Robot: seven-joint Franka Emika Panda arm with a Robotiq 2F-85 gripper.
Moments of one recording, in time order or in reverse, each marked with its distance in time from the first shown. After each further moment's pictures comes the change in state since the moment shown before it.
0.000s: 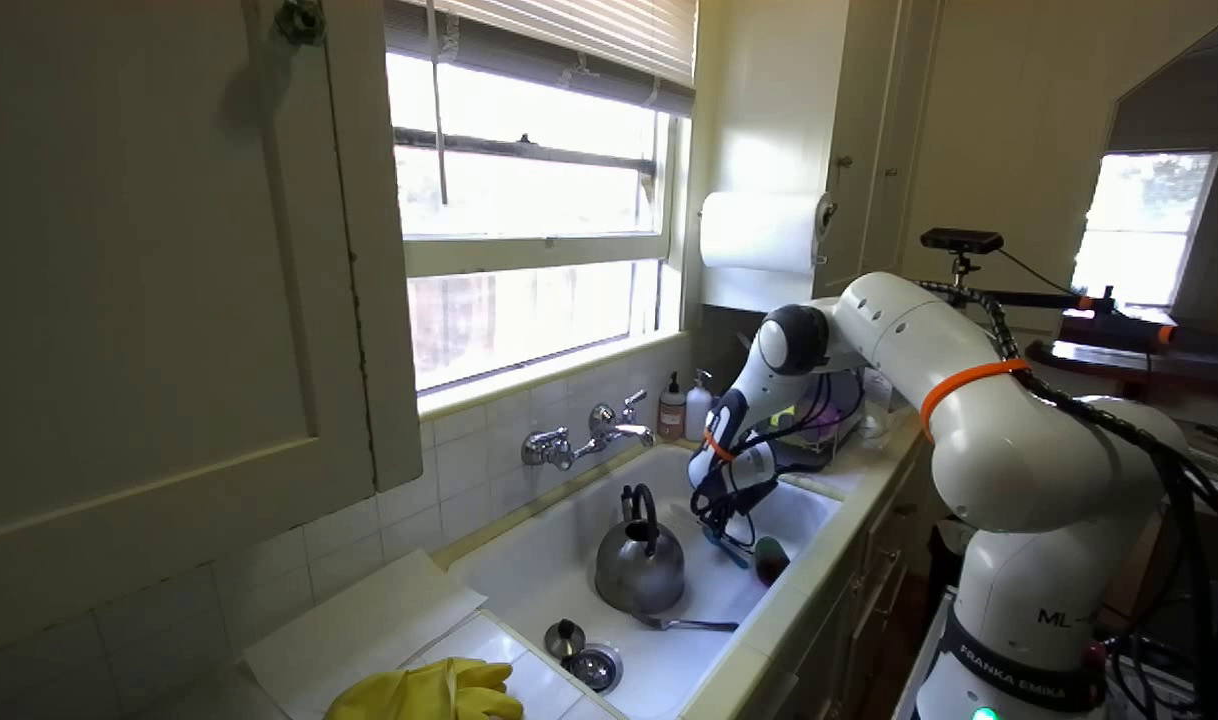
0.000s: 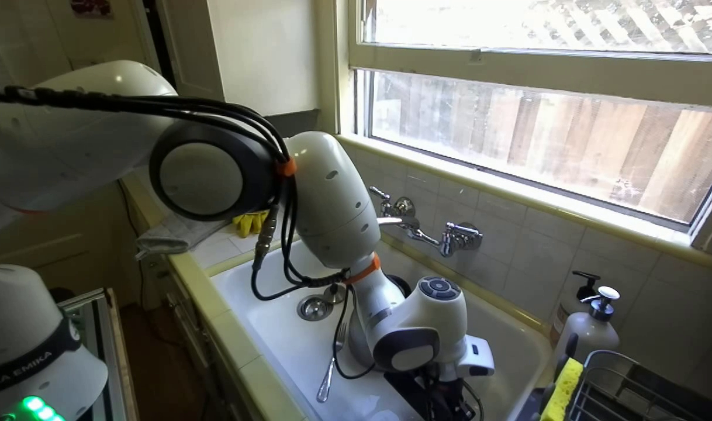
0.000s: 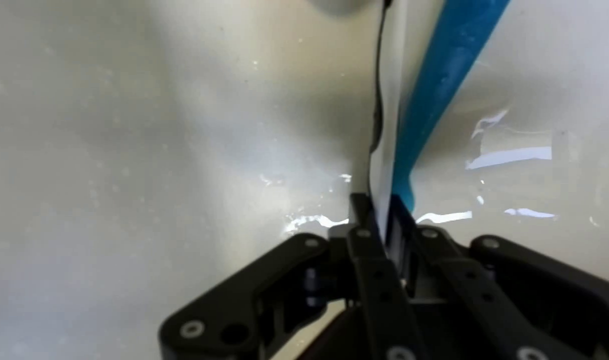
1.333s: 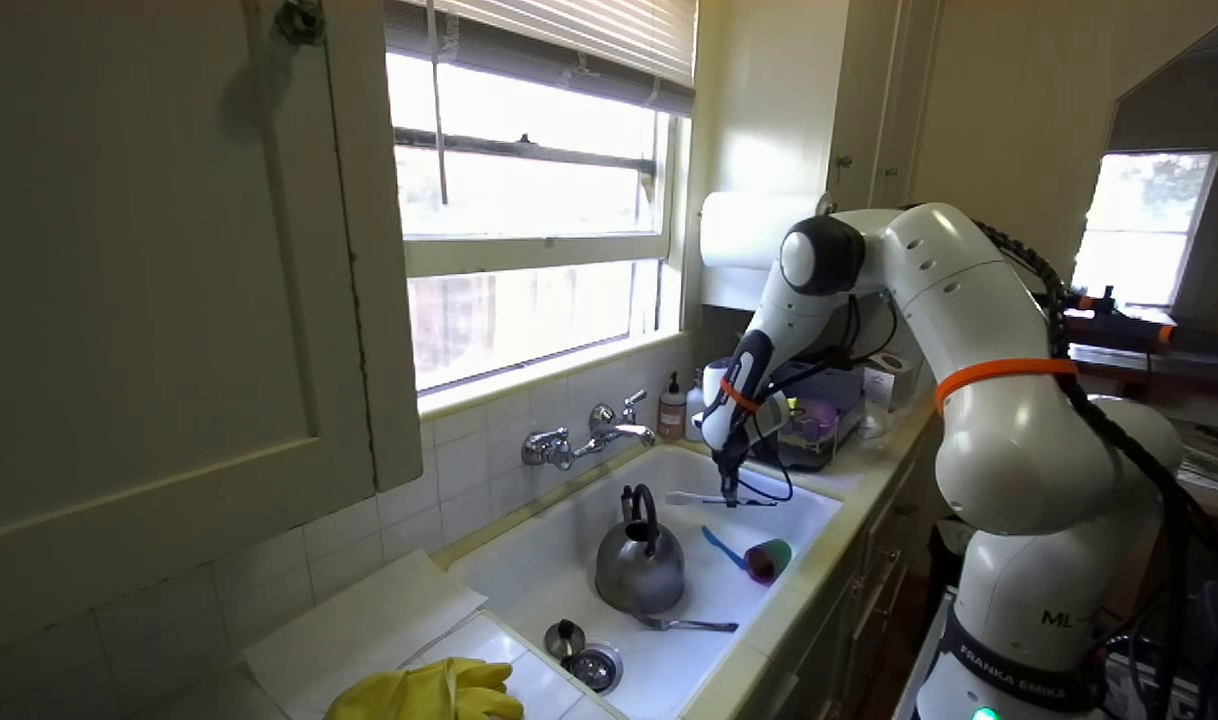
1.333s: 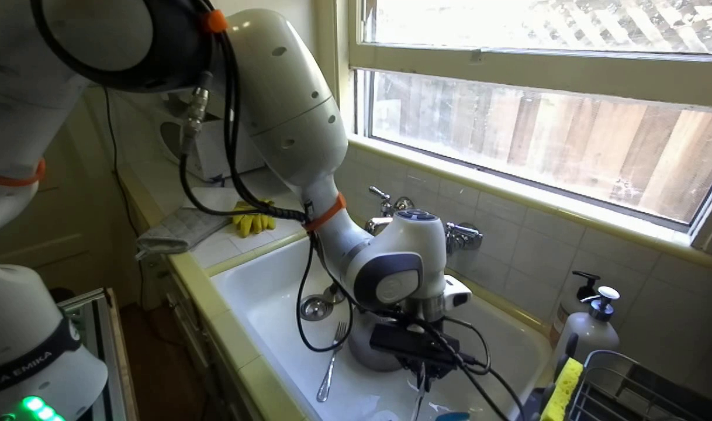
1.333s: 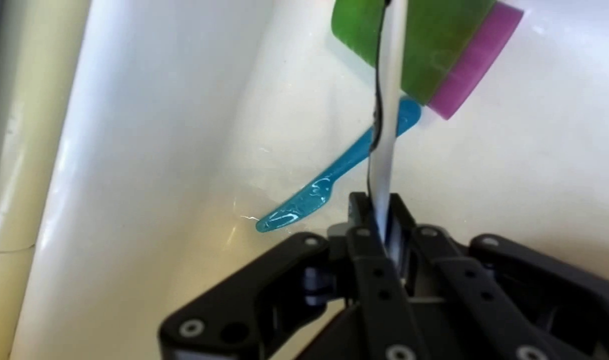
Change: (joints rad) arm 0.055 -0.414 -0.029 -0.392 -0.254 -0.095 -0.290
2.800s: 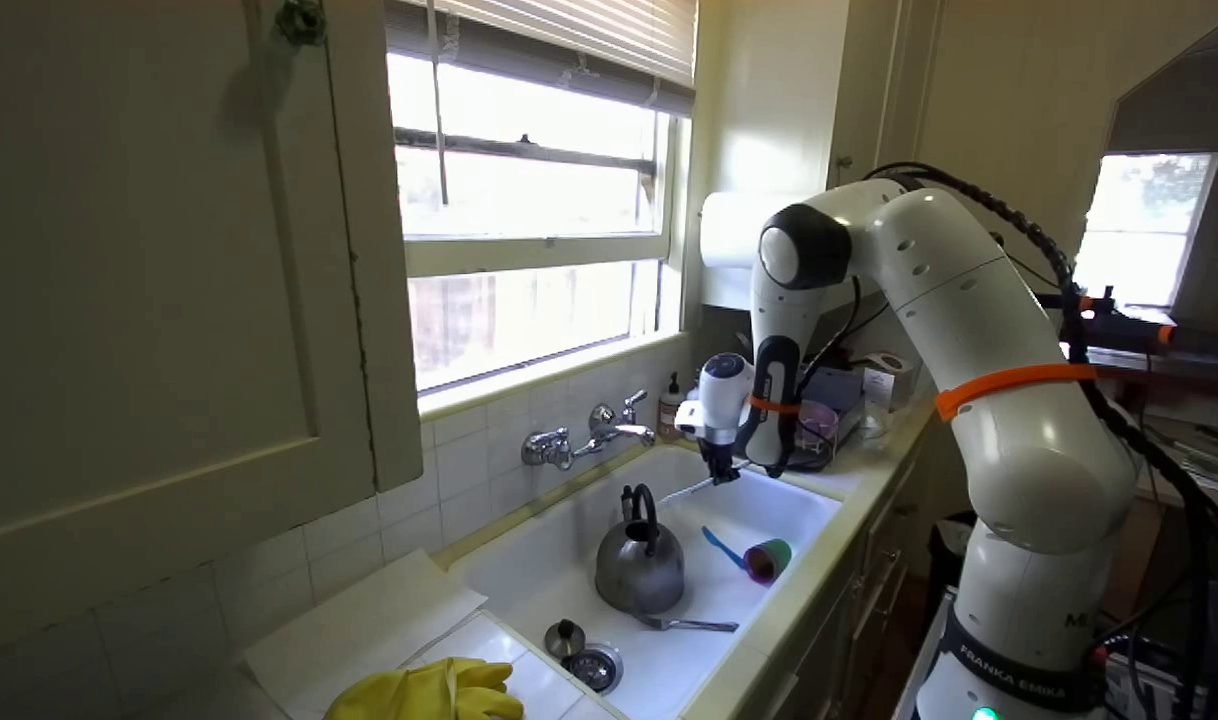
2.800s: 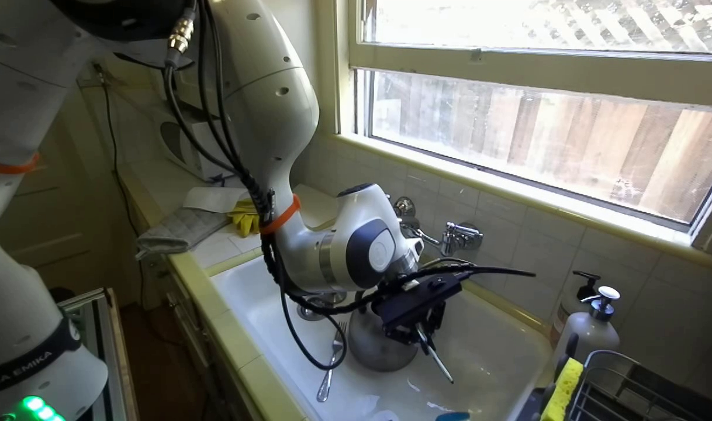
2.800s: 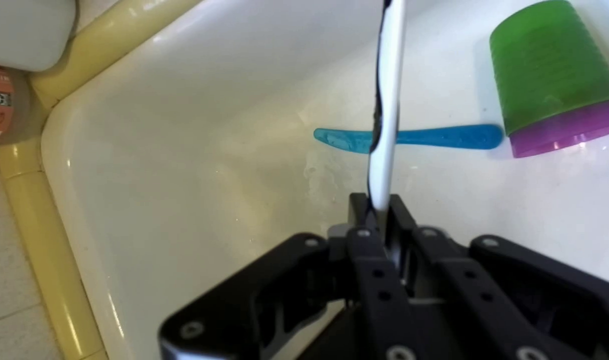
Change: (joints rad) arm 0.334 -0.079 -0.341 -0.163 -0.499 0.355 -0.072
